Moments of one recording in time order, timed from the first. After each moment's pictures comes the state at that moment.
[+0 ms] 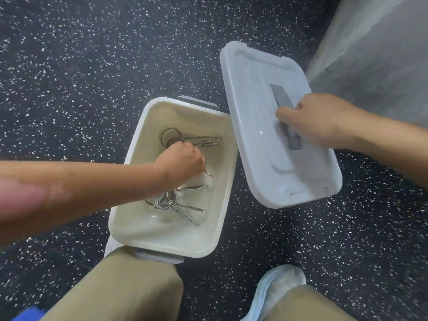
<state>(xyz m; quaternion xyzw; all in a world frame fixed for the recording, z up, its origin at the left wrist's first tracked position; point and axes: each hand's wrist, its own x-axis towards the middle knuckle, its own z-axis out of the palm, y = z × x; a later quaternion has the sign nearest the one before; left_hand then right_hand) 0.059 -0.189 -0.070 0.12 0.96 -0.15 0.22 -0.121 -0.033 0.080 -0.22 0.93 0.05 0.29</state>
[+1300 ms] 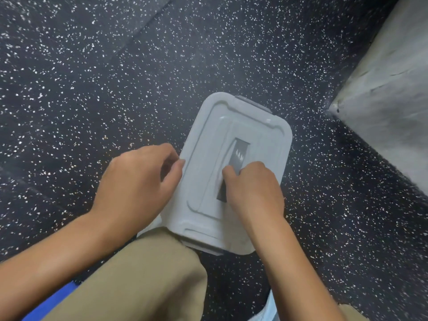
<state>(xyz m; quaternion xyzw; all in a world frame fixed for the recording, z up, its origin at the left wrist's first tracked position) 0.205 -0.247 0.025 -0.32 0.90 0.30 -0.06 0.071 -0.118 0.006 -0.07 0.95 -0.04 0.31</state>
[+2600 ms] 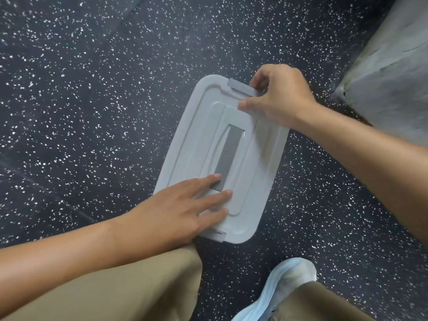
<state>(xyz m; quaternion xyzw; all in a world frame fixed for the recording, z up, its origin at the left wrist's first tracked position) 0.212 -0.200 -0.021 0.18 0.96 0.18 0.07 -0.075 -0.146 0.001 -0.34 0.91 -0.12 0.21</state>
